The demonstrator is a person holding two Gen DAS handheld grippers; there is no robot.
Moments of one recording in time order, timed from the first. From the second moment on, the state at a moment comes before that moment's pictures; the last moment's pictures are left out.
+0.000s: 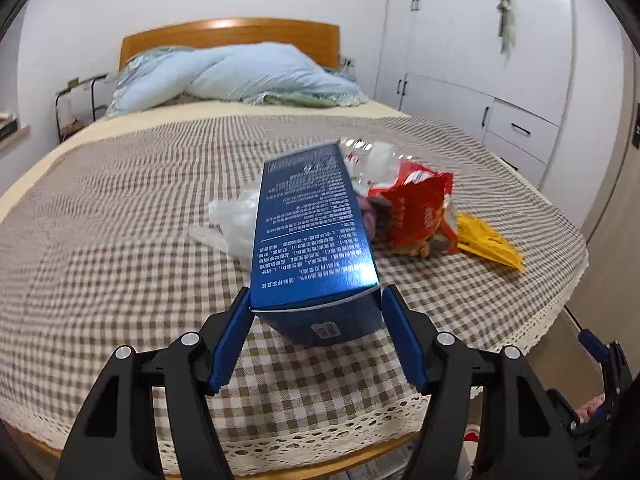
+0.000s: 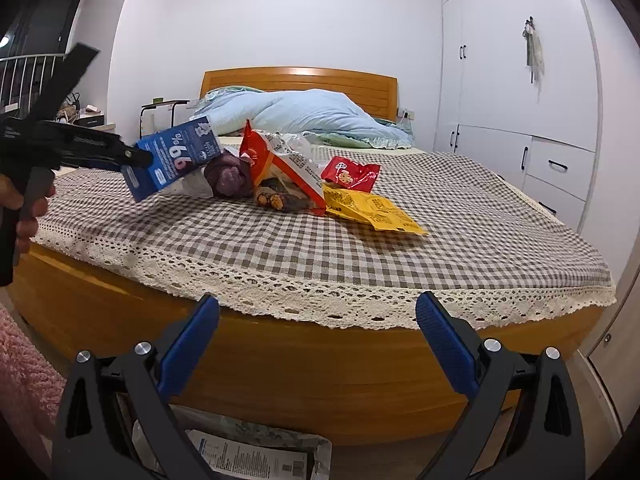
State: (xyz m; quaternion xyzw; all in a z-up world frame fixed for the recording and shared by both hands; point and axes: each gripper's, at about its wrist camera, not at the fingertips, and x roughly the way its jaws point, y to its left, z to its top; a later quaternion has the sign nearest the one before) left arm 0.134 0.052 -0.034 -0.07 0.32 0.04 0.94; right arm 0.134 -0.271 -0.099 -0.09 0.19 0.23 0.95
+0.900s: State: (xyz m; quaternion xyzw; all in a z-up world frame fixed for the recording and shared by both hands) left arm 0.120 0.055 -0.025 -0.08 0.24 0.06 0.96; right arm 0.170 -0.242 -0.053 -0.13 0.18 0.26 0.94
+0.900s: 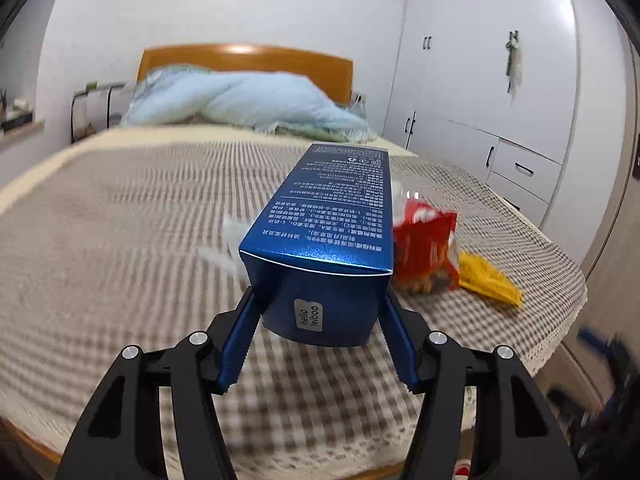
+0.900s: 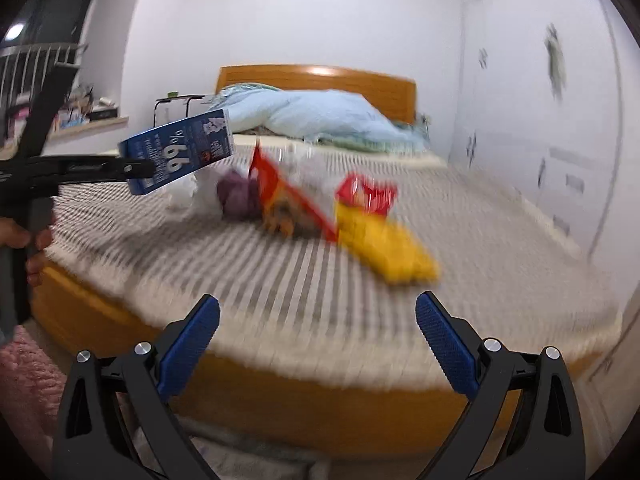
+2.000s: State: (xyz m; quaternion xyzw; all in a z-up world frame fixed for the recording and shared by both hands) left arm 0.202 0.160 -0.006 -0.08 0.27 0.10 0.96; right arm 0.384 -0.062 0.043 -0.15 0.25 0.37 0.88
